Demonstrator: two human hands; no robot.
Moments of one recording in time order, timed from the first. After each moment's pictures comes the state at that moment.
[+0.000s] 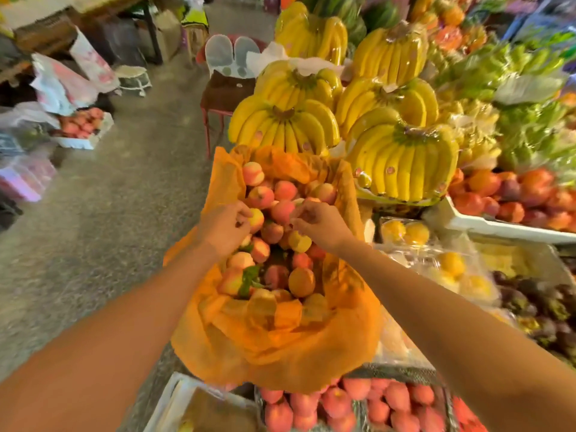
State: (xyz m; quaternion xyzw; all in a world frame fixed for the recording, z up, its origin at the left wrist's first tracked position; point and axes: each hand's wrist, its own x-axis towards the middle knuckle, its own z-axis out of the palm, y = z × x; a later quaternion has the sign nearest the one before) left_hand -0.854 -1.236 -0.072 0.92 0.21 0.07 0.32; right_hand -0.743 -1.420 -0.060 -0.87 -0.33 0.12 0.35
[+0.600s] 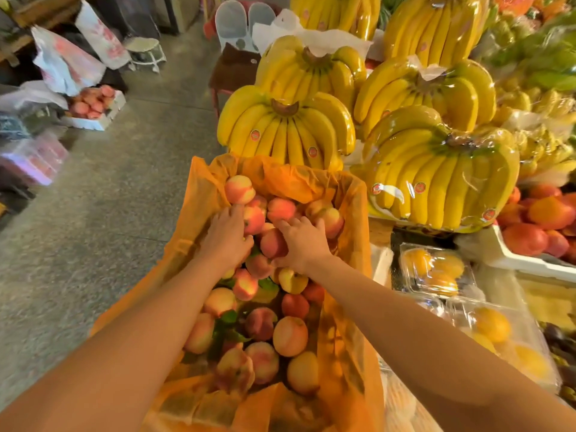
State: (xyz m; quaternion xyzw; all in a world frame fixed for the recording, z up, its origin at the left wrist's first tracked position) left_hand -0.723 -1.225 -0.121 0.94 0.27 -0.01 0.20; right_hand -0.631 -1.362 -0.122 -0.89 -0.44 0.12 -0.02
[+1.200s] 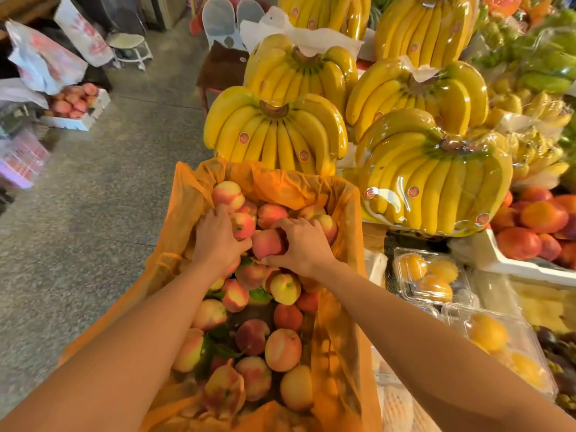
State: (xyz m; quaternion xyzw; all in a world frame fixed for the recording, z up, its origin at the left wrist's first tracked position) left_hand -0.698 -1.217 -0.142 0.92 0.31 0.06 0.22; right_hand -0.604 -1.374 -0.135 -0.89 -0.43 0.10 0.13
